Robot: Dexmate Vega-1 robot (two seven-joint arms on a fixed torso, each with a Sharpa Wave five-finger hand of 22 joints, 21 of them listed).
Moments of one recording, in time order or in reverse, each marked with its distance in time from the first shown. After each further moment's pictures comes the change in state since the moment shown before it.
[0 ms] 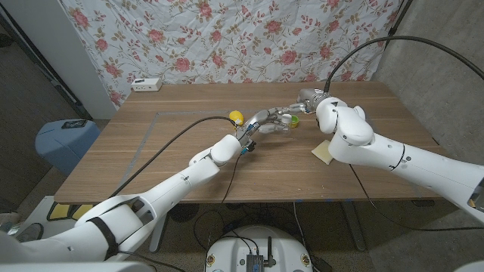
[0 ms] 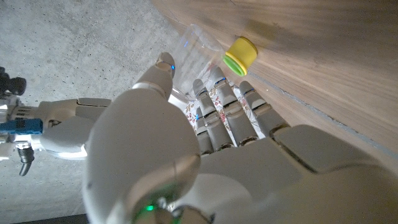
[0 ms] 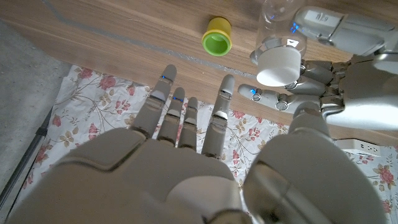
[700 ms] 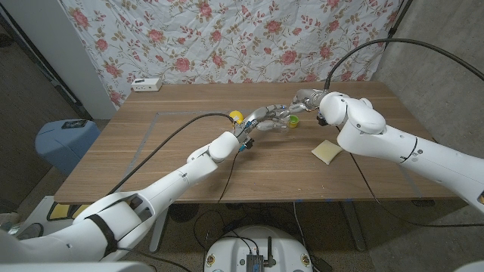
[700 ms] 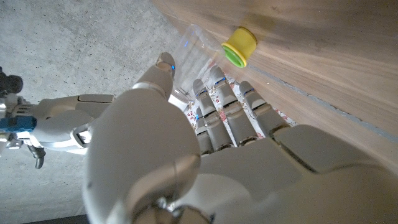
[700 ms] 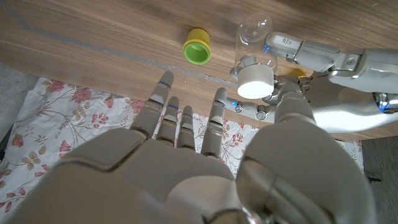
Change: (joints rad) left arm -0.016 0.010 -0.007 0.003 0.003 -0.010 -0.010; left_hand 0.001 0.001 0.000 0.000 -0.002 0.000 0.000 0.000 0.000 0.001 0.001 0.000 0.001 0.000 0.000 0.000 0.000 0.000 0.000 0.000 0.000; right arm -0.003 -0.031 0.078 -0.006 0.136 0.125 0.066; right_hand 0.159 0.043 0.073 -0.084 -0.027 -0.192 -0.016 -0.029 0.016 -0.134 0.027 0.000 0.000 -0.114 0.064 -0.010 -0.003 -0.077 0.034 -0.008 -0.003
